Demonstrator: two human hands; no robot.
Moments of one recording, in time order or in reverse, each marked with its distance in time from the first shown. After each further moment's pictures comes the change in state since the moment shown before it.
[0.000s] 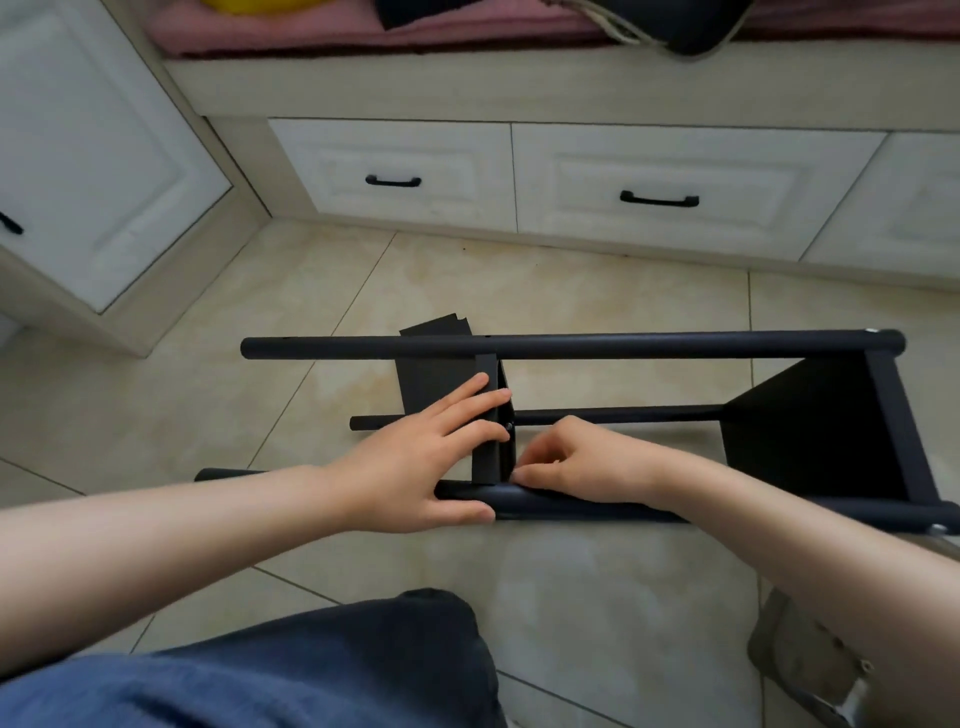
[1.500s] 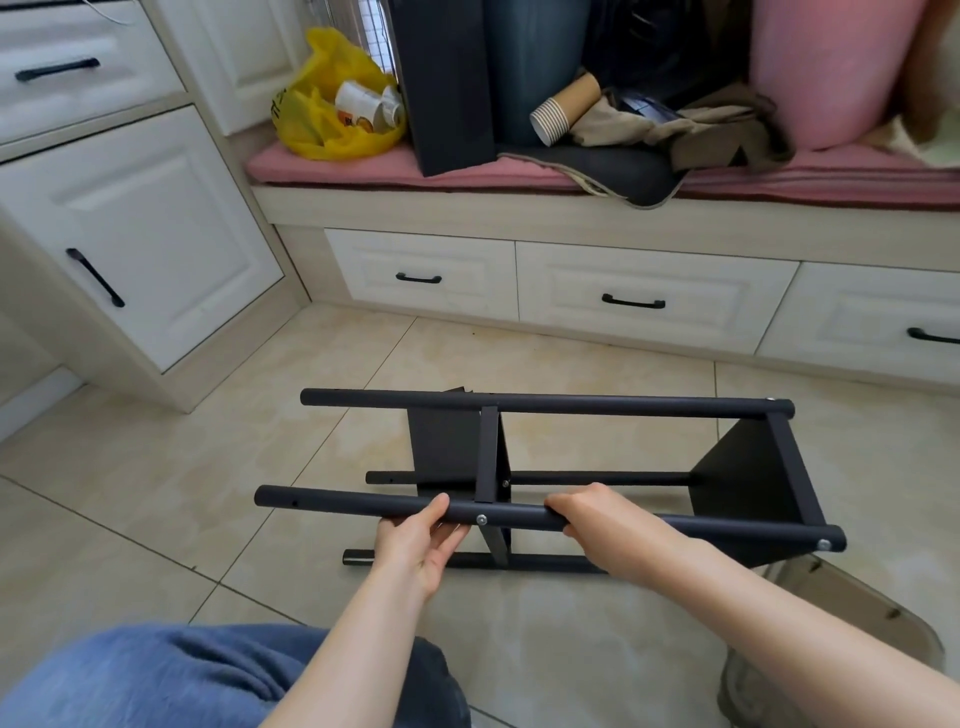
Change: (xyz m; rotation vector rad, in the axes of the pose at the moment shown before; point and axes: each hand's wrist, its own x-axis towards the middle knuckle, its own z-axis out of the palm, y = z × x) left_hand -0.014 0.063 0.040 -1.927 1.036 -1.171; right_hand -0.062 0.011 0.013 -0.700 0.229 -0.078
